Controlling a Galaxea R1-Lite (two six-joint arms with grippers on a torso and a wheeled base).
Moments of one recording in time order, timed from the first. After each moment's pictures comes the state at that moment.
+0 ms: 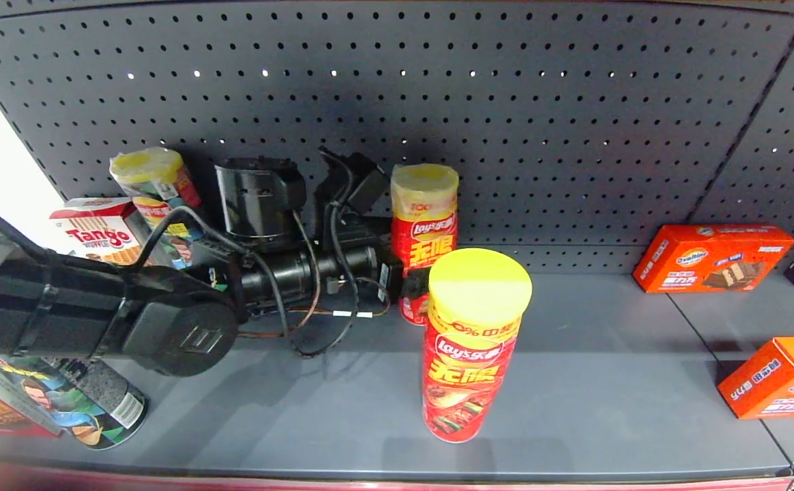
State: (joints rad) left arm -0.52 1.88 -1.09 -0.67 -0.43 0.14; right arm 0.29 0.00 0.00 -0.01 -0.03 -0.02
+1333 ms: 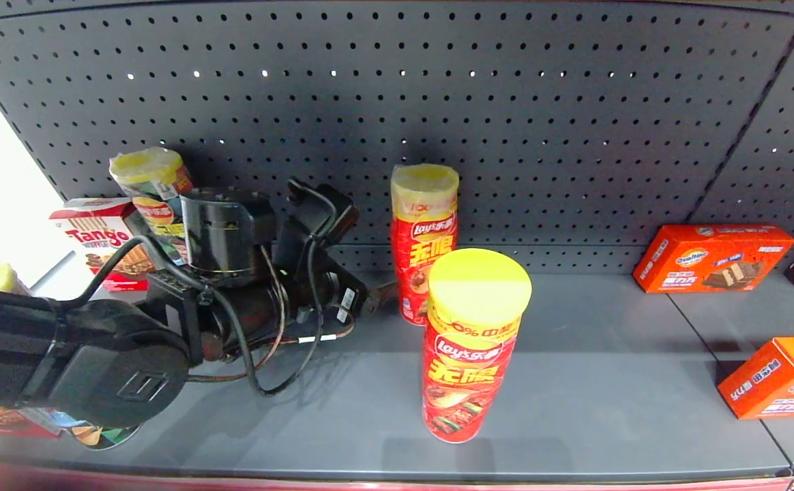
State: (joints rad) left arm -0.51 1.80 -0.92 -0.66 -0.01 0.28; right arm 0.29 0.00 0.00 -0.01 -0.03 -0.02
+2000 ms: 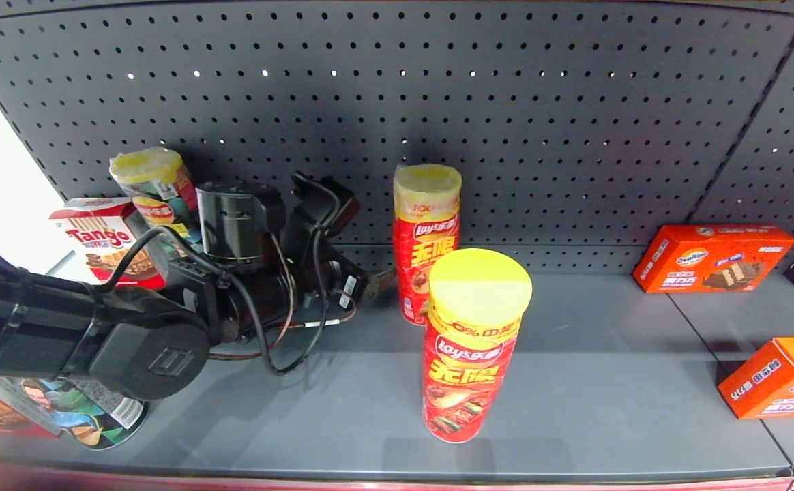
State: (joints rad) left arm -0.48 1.85 -0.98 -0.66 -0.01 0.29; right arm 0.29 0.00 0.00 -0.01 -0.03 -0.02
